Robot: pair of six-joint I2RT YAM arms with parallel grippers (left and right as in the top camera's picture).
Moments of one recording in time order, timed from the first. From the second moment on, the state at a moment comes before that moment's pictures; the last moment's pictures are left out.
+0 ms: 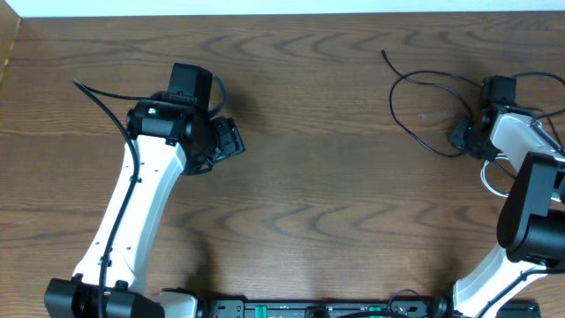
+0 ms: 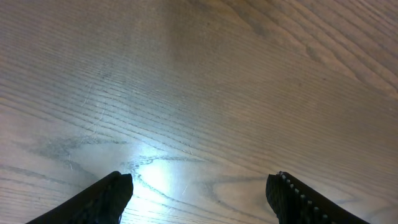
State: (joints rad) left arm -0.17 1.49 1.35 -1.17 0.10 -0.54; right arm -0.22 1.94 1.18 -0.54 0.09 0.34
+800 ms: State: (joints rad) left arm -0.17 1.49 1.35 -1.17 0.10 -0.54; right arm -0.22 1.94 1.19 -0.60 -0.05 0.40
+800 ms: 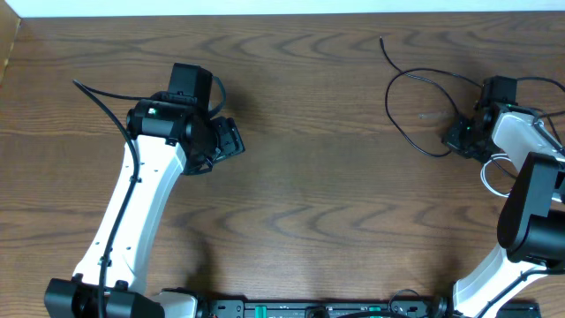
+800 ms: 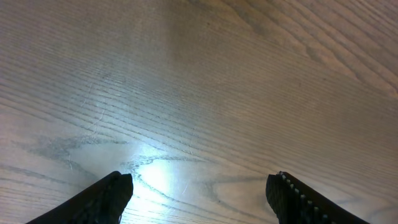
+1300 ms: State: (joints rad) left arm -0.17 1.49 1.35 -1.17 0.10 -0.54; right arm -0.33 1.76 1.29 -0.74 0.02 0.36
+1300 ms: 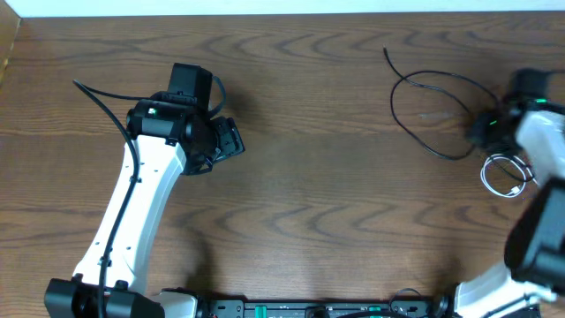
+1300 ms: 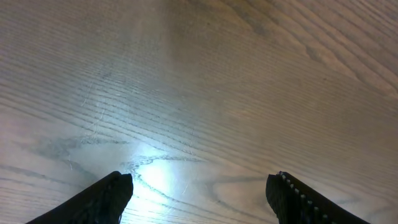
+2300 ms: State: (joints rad) left arm -0.17 1.49 1.35 -1.17 0.10 -0.54; right arm -0.38 1.87 1.34 -0.60 -0.13 0.06
